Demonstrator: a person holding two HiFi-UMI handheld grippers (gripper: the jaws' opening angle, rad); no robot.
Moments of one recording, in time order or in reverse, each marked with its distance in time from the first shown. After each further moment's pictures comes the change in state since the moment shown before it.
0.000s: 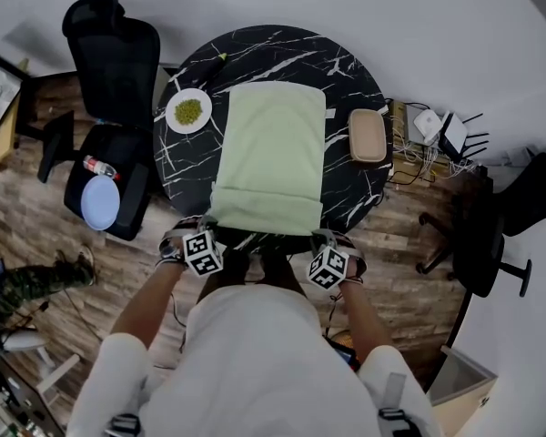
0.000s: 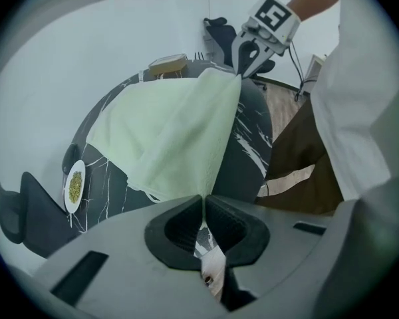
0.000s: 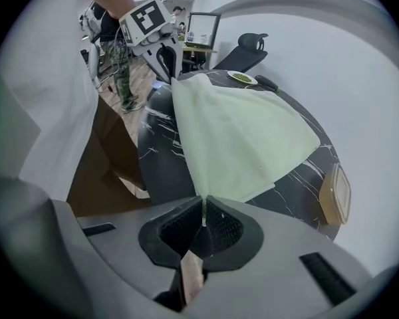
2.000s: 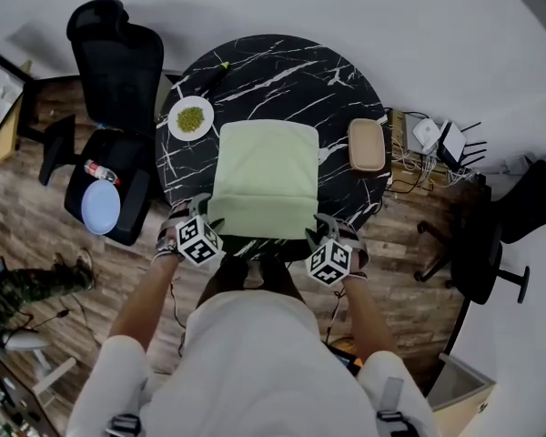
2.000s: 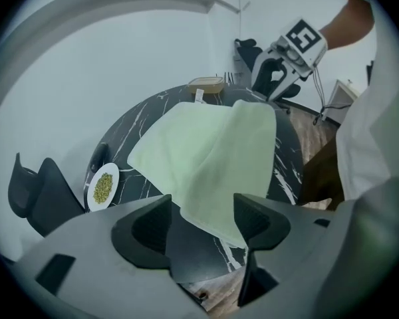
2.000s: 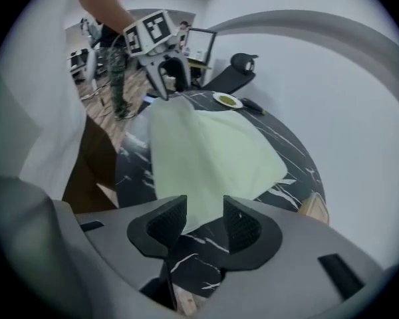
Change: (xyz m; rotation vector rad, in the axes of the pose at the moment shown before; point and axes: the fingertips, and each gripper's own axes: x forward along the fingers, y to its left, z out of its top) left arm -0.028 0.073 0.025 -0.188 -0.121 0.116; right arm -0.027 -0.058 0.052 -0.037 -0.111 -0.099
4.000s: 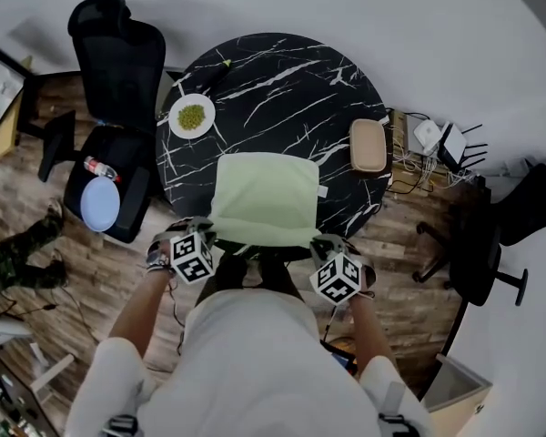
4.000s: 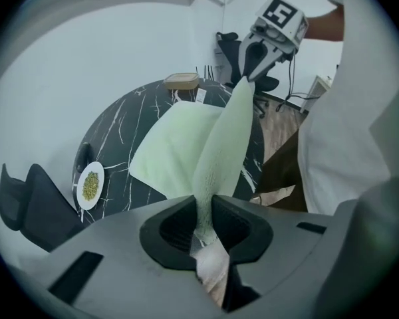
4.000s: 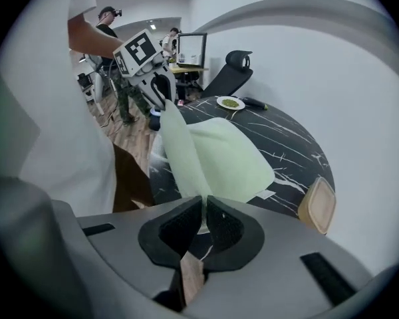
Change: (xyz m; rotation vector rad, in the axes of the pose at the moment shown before) left arm -0.041 -0.046 -0.016 0.085 0.081 -0.152; right arm -0.057 0.027 0.011 0.137 0.025 0.140
